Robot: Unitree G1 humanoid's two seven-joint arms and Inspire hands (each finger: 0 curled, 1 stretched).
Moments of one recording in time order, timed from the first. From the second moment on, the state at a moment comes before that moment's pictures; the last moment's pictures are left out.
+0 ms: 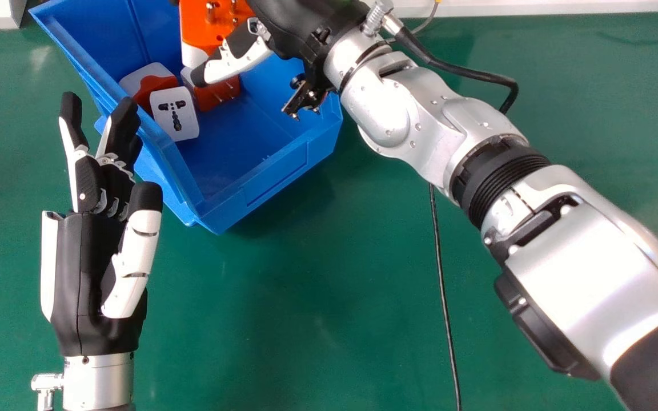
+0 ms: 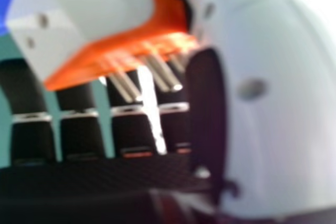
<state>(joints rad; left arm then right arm) 0.04 0.07 0.20 0.46 -0.31 -1.01 -0.37 -1.32 0.03 0.44 1.36 -0.71 -0.47 -0.37</state>
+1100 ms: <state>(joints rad) 0.04 0.07 0.20 0.46 -0.31 -1.02 -0.37 -1.32 0.05 0.39 1.37 -0.63 -0.42 -0.08</state>
